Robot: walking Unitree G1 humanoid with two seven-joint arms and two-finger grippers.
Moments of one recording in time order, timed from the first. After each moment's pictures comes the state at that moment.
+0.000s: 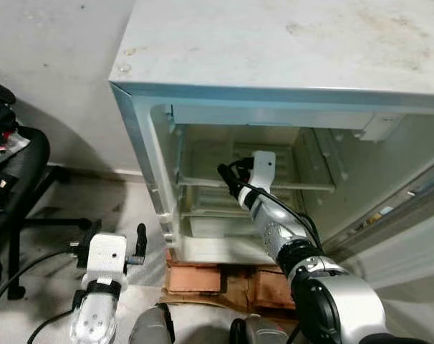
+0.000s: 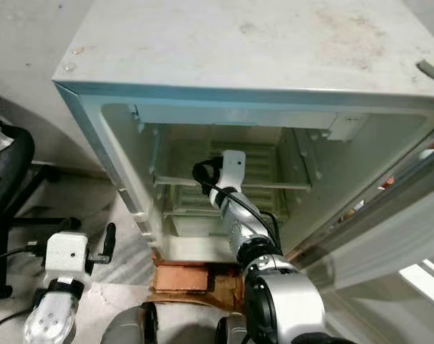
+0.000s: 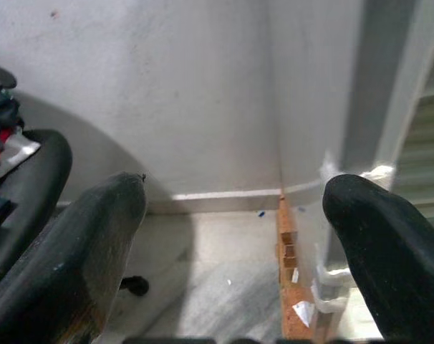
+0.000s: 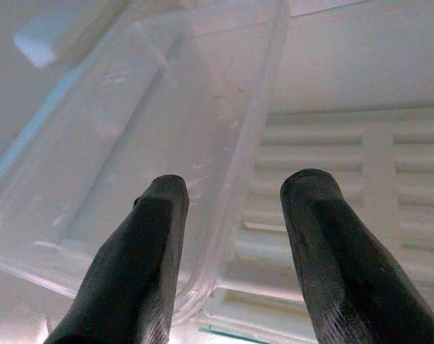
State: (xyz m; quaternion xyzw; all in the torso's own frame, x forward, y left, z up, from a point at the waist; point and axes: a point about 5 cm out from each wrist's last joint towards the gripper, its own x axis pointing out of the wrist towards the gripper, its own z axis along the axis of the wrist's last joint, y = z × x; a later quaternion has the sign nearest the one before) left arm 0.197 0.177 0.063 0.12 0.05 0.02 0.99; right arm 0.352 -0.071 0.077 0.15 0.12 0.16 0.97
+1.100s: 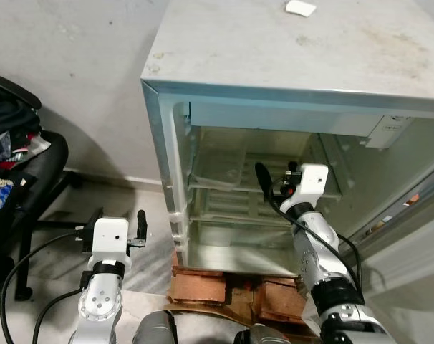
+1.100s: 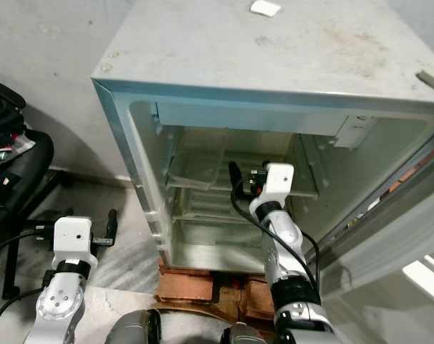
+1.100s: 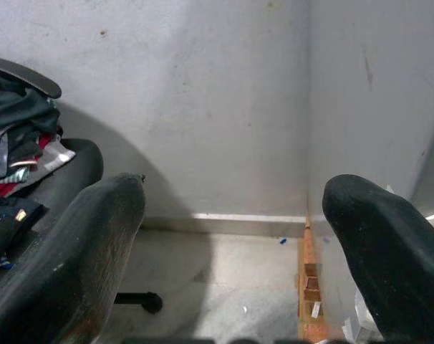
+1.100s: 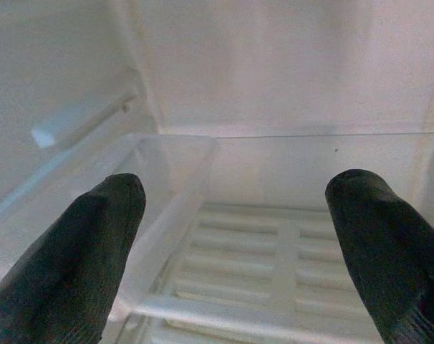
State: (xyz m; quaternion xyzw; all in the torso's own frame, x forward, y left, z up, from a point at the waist) left arm 0.223 0.179 0.056 0.11 0.04 0.04 0.99; right arm 0.319 -0.142 0.080 0.09 -0.01 0.11 0.99
